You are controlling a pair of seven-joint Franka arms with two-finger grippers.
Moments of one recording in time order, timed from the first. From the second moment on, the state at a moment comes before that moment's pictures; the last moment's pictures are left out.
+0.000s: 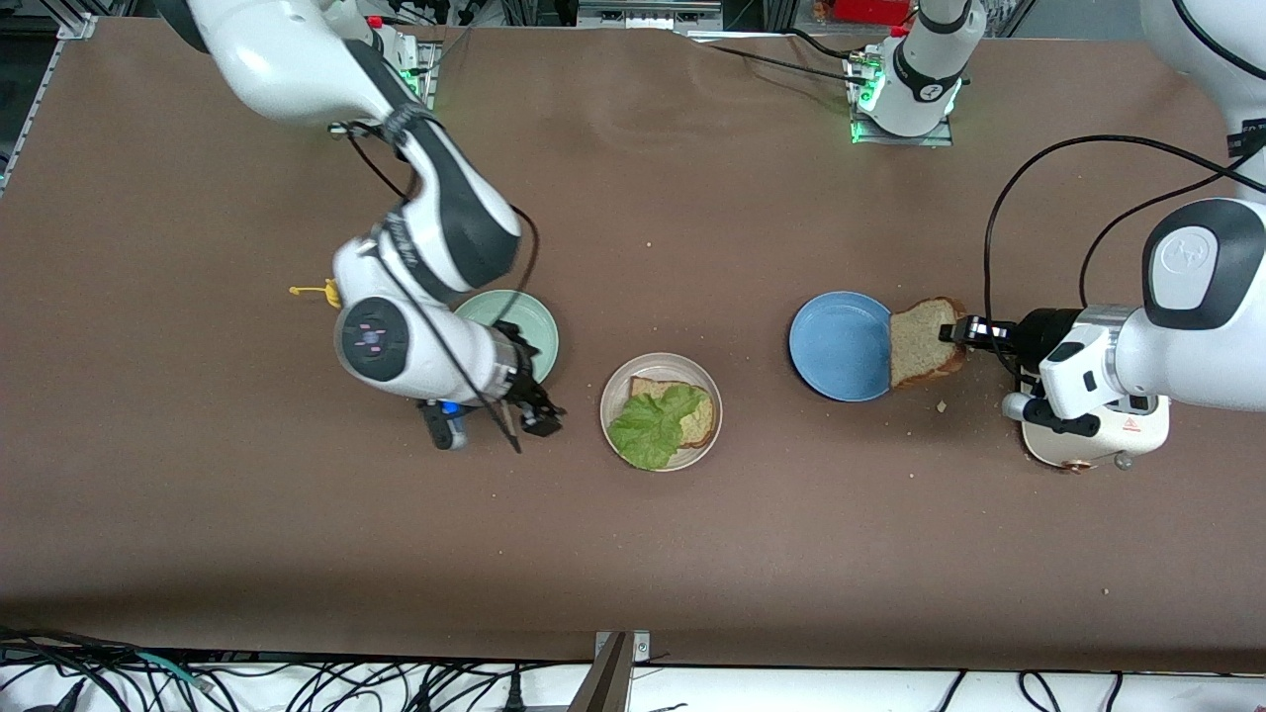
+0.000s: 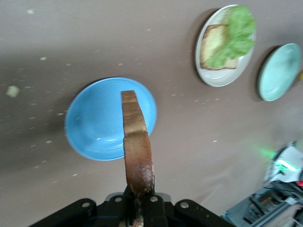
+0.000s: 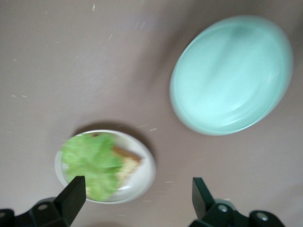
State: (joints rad) left arm -0.06 0.47 0.10 -1.41 -0.50 1.45 0.22; right arm 0.33 0.74 0.15 -1.07 0.20 1.71 1.40
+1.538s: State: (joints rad) left arm -0.31 0.73 0.07 -1.47 -1.43 1.88 0.51; right arm -0.03 0.26 0.06 -1.49 -0.02 1.70 -0.07
